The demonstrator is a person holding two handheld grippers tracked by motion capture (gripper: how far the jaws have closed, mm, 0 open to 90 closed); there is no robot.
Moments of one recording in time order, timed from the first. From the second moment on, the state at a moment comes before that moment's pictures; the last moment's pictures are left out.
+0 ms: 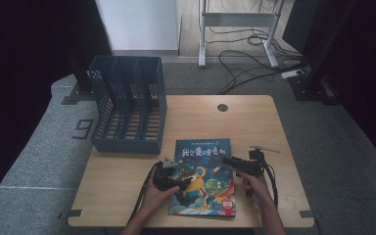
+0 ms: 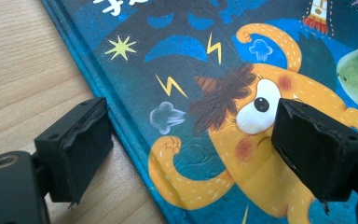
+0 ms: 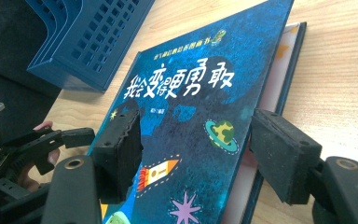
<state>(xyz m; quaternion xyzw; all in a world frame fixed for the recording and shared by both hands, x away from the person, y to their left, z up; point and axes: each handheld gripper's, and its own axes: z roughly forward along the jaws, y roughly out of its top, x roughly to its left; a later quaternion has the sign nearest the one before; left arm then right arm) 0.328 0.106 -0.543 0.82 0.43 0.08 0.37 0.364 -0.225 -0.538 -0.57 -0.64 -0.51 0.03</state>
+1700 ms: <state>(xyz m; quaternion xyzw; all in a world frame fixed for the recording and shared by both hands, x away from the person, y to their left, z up) 0.321 0.111 -0.539 0.83 0.43 0.05 0.37 0.359 -0.203 -0.531 -0.53 -0.71 -0.47 -0.03</state>
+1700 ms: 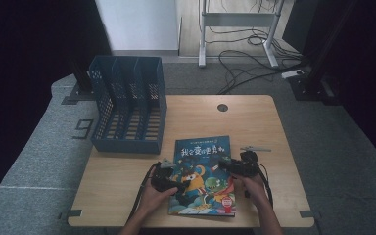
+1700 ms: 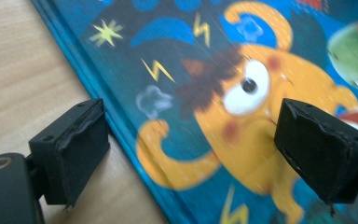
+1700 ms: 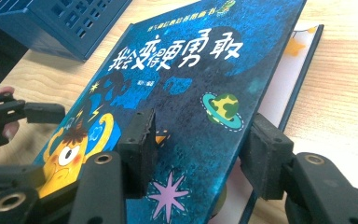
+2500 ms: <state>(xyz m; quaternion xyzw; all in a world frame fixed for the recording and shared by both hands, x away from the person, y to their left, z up) 0.258 0.134 -0.533 0.86 0.37 0.06 0.34 0.363 -0.193 -0.503 -0.53 -0.72 -0.45 -0.04</state>
